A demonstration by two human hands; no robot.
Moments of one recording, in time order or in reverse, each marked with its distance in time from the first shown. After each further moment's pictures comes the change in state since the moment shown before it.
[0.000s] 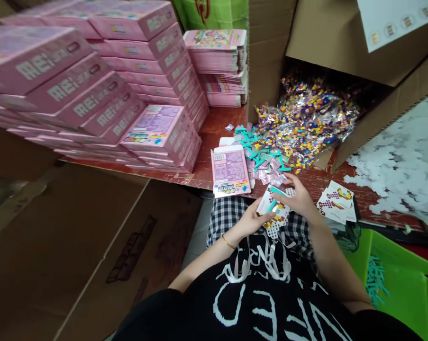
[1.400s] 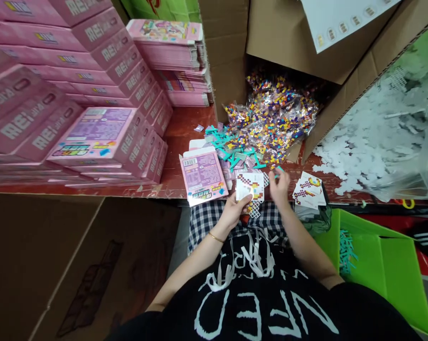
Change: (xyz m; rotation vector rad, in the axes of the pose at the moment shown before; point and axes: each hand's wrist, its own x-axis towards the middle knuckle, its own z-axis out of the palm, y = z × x) left_hand 0.040 -0.006 0.002 -0.194 0.245 -0.157; right_hand 0.016 0.042 0.023 0.019 0.582 0.178
